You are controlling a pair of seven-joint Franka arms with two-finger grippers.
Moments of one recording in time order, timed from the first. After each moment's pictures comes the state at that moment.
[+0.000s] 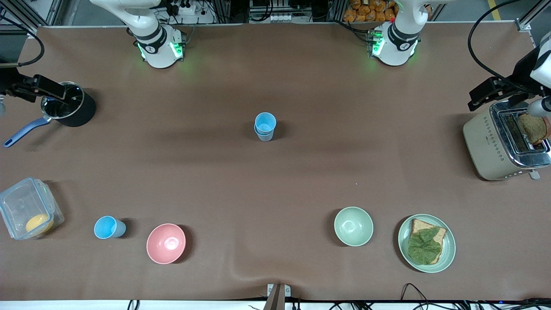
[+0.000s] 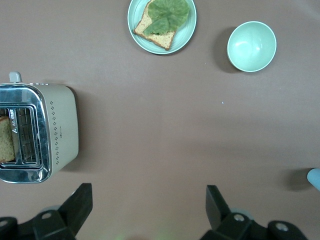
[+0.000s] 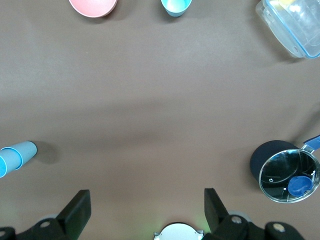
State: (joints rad) left arm 0.00 0.02 -0.10 -1.47 0.01 1.48 -0.20; right arm -0.03 -0.02 -0.03 -1.55 0.07 1.40 0.05
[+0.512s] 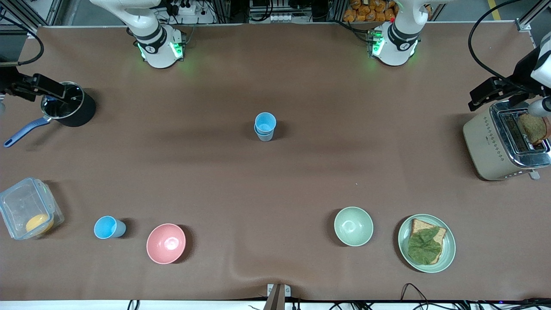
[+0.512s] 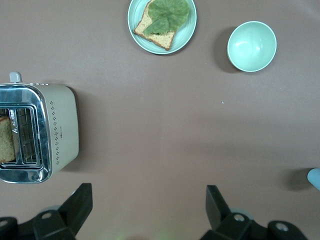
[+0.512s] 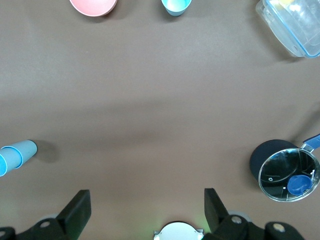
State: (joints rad) left arm 0.00 0.02 -0.10 -1.47 0.01 1.48 -0.20; right arm -0.03 -0.02 -0.03 -1.54 0.07 1.39 0.05
